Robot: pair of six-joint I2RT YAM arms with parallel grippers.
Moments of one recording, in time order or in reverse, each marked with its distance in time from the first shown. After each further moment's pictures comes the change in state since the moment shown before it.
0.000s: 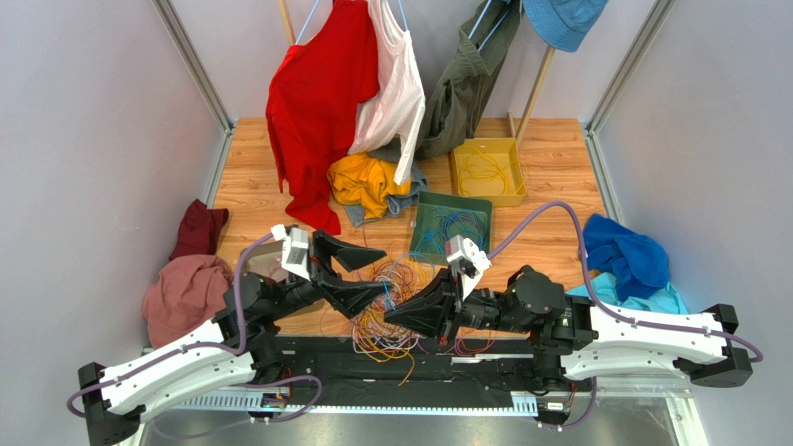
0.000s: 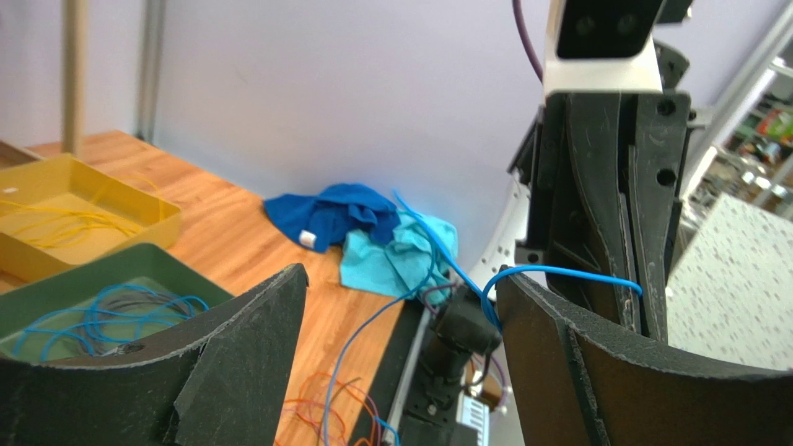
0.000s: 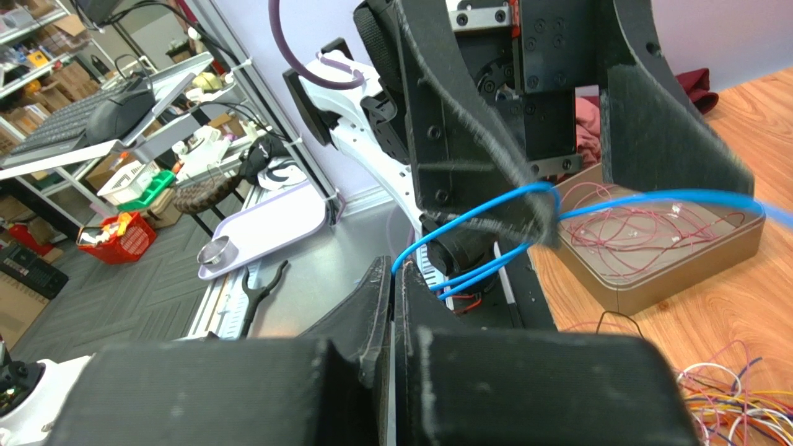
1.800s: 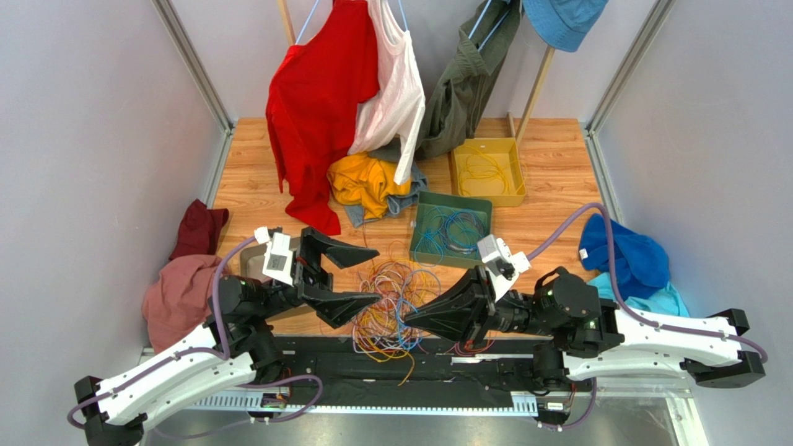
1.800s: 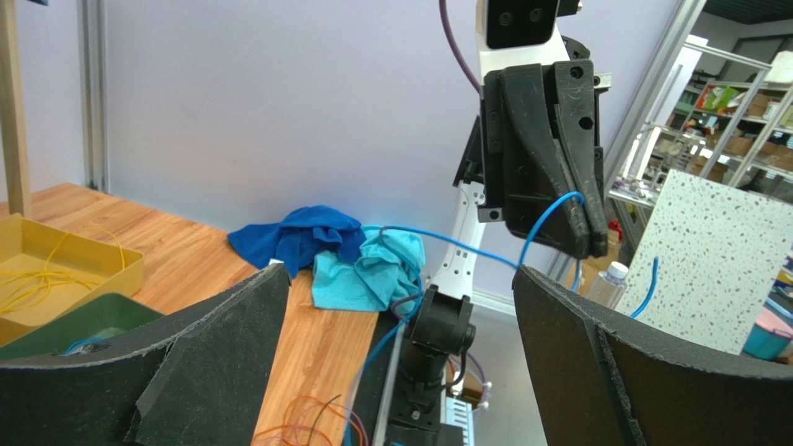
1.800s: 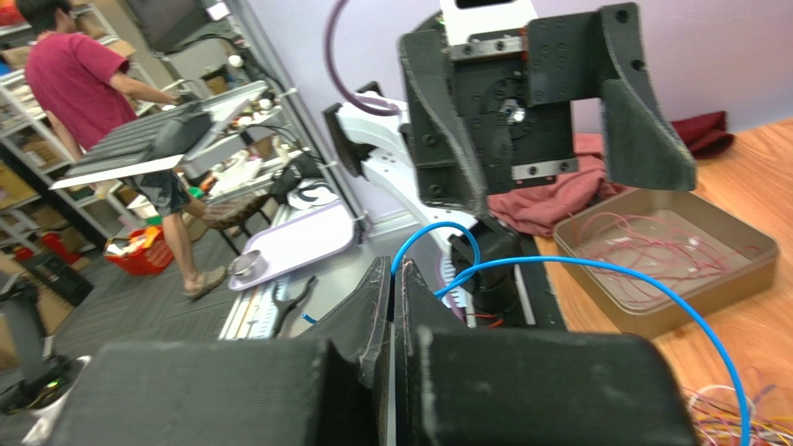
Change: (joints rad) left arm 0.053 -0.056 0.013 0.033 0.163 -0.014; right arm 0.026 -0.115 0.008 -0.034 -0.006 -0.001
